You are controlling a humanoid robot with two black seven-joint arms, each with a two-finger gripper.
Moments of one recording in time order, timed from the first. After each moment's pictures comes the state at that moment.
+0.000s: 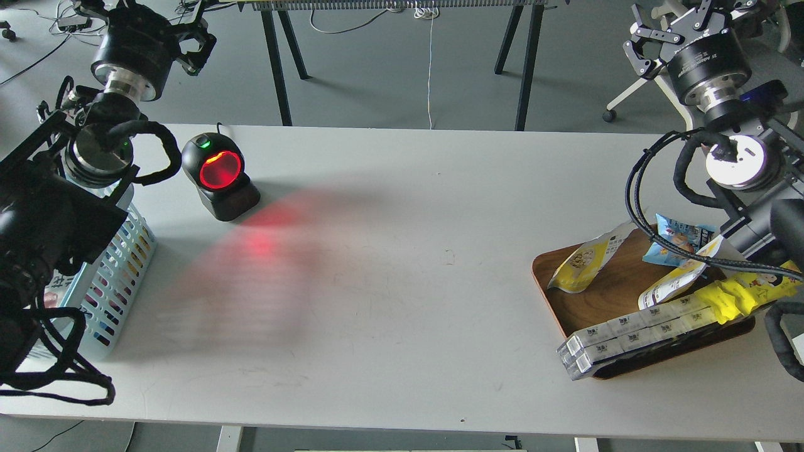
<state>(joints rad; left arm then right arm) -0.97 0.32 -0.79 -0.50 -0.27 -0.45 -0.23 1.02 -0.34 0.60 0.43 0.15 0.48 0.42</state>
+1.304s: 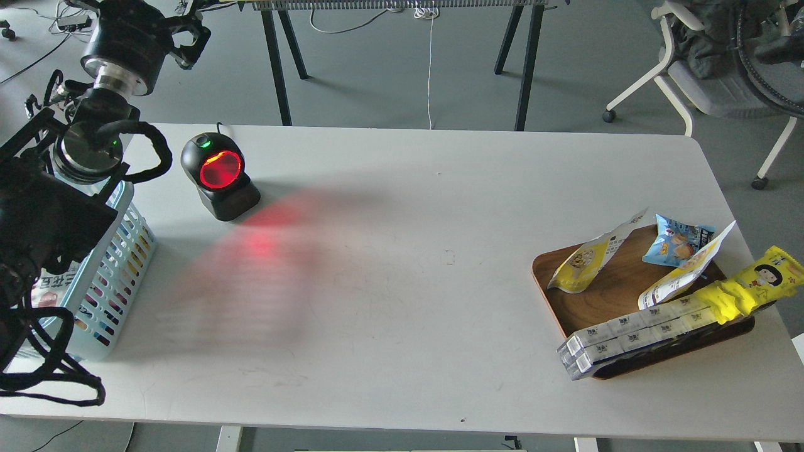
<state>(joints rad) -0.97 0.35 -0.78 -0.52 -0.27 -0.49 -0.24 1.67 -0.64 -0.17 0.99 -0.62 0.44 0.49</state>
